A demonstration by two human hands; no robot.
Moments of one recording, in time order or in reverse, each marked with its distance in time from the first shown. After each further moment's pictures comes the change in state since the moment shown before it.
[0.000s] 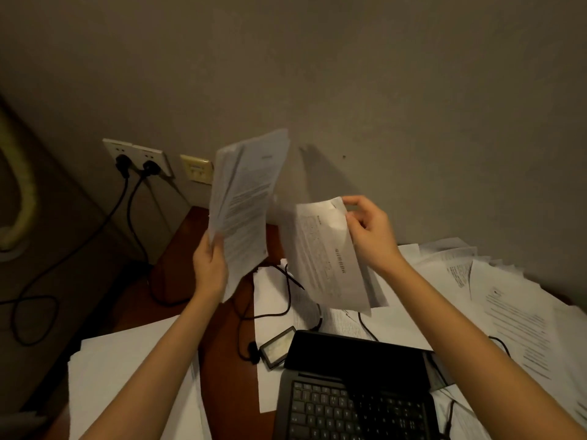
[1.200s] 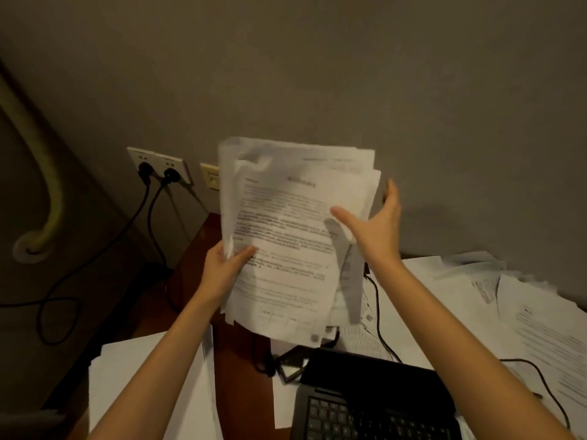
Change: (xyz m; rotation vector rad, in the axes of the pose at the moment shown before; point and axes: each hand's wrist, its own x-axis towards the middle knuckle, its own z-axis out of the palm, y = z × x) left_hand 0.011 0.024 -0.022 -0.121 -0.276 -0.121; right_hand 0.028 -0.011 0.033 -0.057 0.295 0.229
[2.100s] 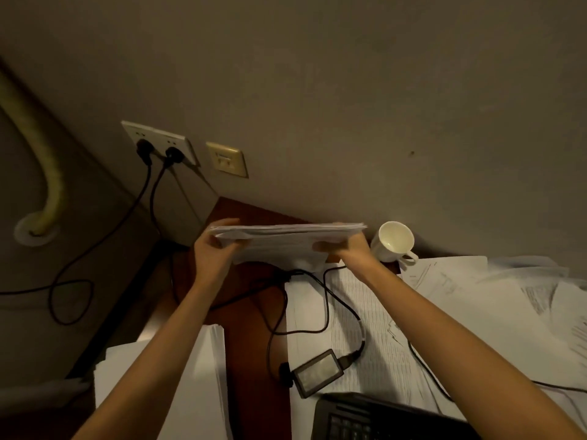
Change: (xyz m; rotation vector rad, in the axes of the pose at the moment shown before) left_hand 0.079 -0.052 -0.044 0.267 0.281 0.110; right_hand 0.053 0.092 0.107 0.176 -0.533 0.260
